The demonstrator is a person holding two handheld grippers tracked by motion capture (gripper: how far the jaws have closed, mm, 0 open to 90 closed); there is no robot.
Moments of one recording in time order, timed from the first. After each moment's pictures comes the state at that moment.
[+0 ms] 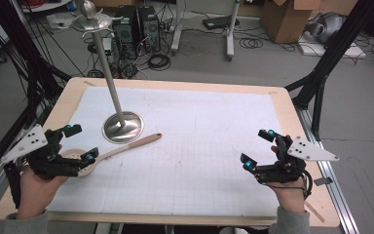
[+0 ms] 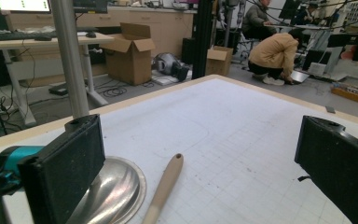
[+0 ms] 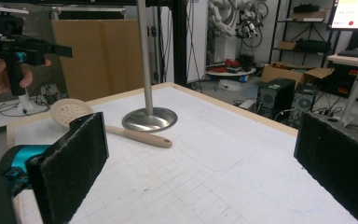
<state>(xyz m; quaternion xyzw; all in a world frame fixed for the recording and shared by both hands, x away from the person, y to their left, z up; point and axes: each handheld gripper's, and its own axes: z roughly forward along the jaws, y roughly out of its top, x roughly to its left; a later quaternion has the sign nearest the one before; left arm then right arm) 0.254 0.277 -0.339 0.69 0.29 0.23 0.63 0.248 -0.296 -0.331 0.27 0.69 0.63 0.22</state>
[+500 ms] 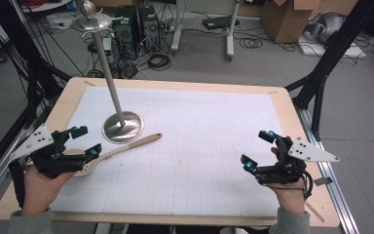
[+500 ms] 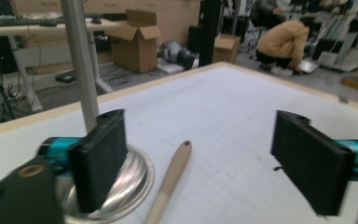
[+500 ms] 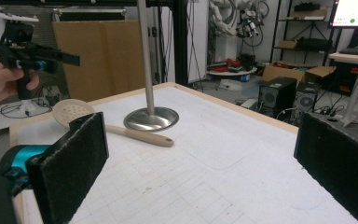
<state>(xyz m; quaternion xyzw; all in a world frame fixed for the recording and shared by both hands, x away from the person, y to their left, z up) 0.263 0.276 -0.349 0.71 0.31 0.23 0.59 0.247 -0.298 -0.333 0.27 0.69 0.63 0.22</state>
